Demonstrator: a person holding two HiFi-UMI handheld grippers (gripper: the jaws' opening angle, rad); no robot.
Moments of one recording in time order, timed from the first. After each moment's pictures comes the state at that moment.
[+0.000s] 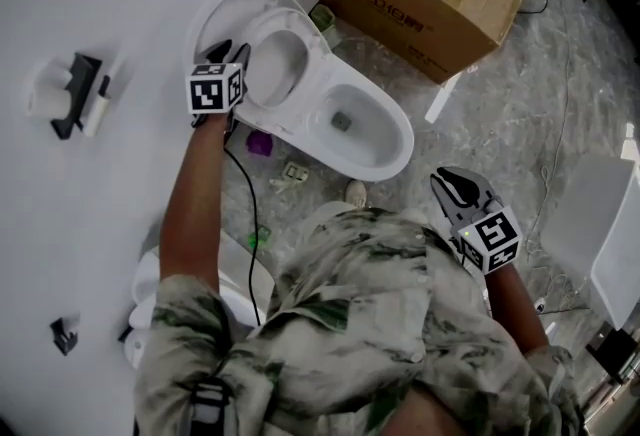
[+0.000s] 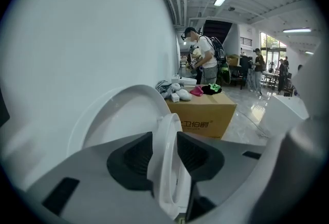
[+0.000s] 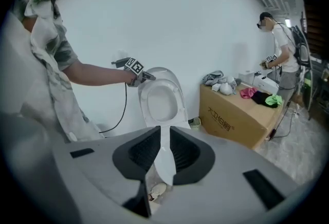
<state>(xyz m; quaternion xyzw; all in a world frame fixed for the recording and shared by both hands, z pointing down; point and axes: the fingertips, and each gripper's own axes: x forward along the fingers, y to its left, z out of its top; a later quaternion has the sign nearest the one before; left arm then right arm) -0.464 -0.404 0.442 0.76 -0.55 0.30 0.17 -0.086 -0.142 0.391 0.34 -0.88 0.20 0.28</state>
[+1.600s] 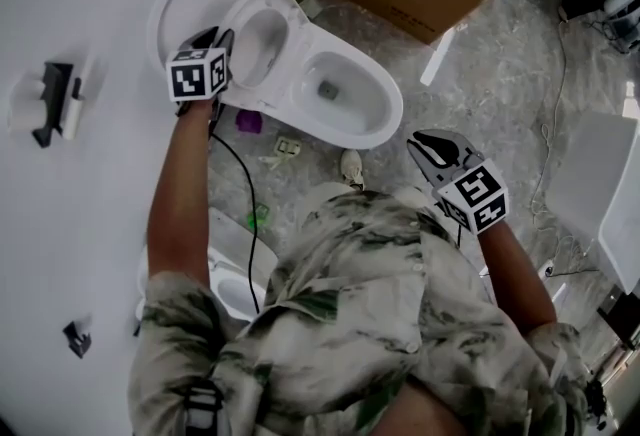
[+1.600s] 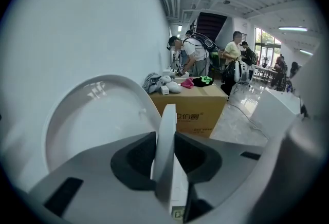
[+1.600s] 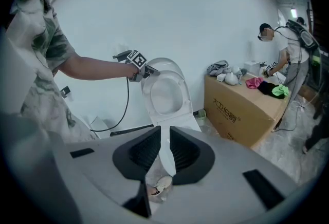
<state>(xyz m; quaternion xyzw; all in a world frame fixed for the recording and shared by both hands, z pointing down) -0.415 -0.384 0.470 0.76 -0.51 0.34 0.19 -0.081 -0.136 0.427 0.31 -0.87 0.23 0.30</state>
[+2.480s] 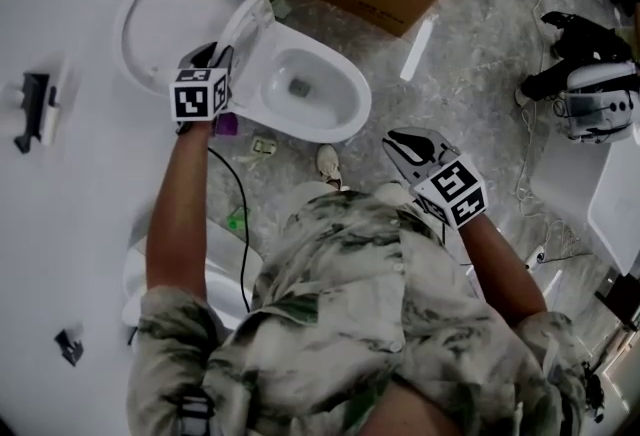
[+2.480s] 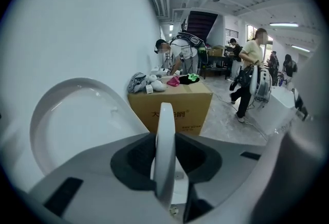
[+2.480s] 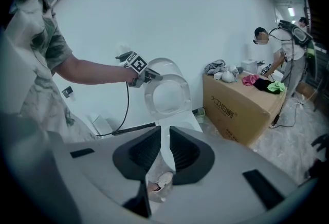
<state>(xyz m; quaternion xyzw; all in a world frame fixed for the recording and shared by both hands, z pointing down) -0.318 -0.323 0.480 0.78 -0.48 0.35 0.17 -0.035 -0.099 0.429 0.31 -0.87 0.23 0.29</state>
